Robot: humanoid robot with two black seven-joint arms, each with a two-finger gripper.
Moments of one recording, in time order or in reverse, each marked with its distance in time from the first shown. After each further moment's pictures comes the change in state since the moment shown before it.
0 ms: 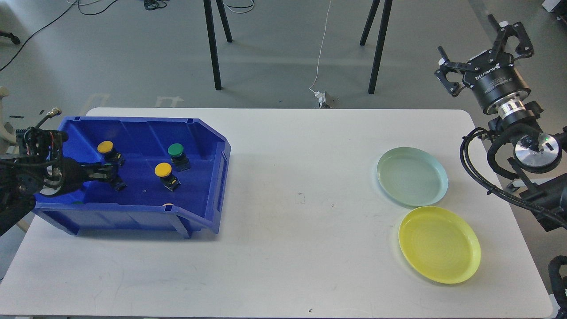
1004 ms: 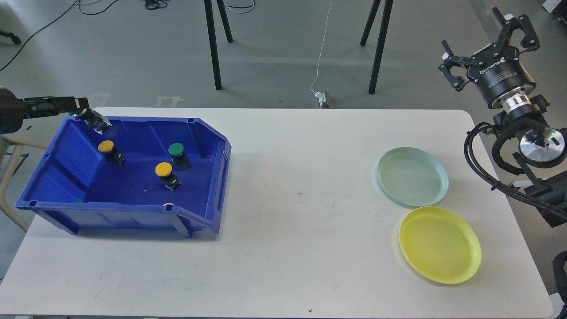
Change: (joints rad) left arm -0.250 0.406 -0.057 -0.384 -0.255 -0.228 -0.140; right arm 0.022 -0.018 -0.003 -0.001 -0.009 0.000 -0.002
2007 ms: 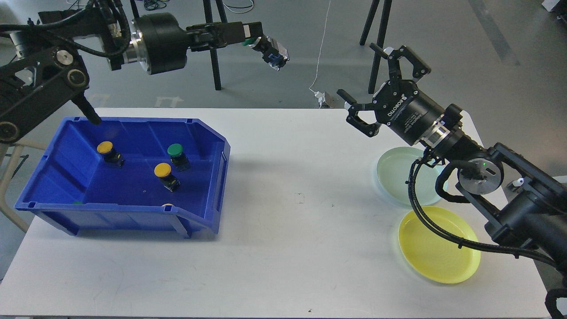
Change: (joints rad) left arm -0.111 -0.482 -0.260 -0.207 -0.083 0.042 0.157; right arm -0.097 0.054 -0.235 0.459 -0.204 -0.030 0.001
